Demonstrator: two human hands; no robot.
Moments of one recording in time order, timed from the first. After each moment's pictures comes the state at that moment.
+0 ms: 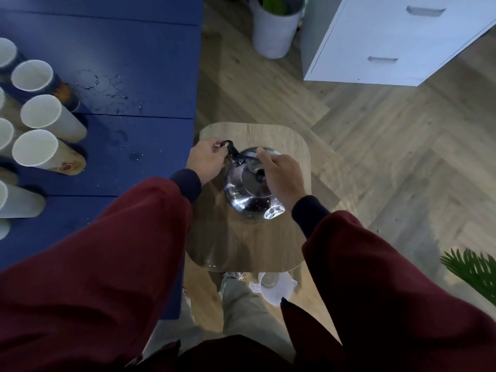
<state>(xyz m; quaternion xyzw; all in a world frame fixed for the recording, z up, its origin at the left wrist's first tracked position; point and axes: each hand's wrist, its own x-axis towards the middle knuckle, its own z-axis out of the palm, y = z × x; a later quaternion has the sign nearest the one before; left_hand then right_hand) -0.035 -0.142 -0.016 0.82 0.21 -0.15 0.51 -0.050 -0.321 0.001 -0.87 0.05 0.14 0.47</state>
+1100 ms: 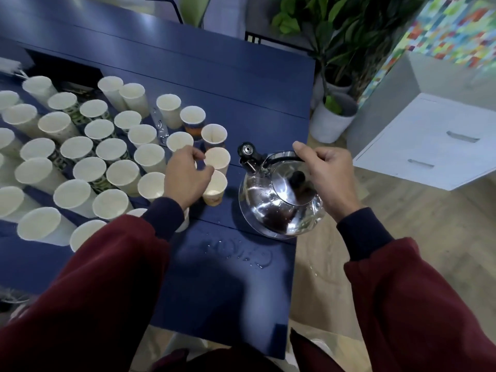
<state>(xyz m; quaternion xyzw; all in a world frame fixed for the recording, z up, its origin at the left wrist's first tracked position) -0.137 0.154 0.089 0.87 0.26 0.13 0.40 -0.069 -0.090 0.159 -0.82 -0.09 0.01 0.56</state>
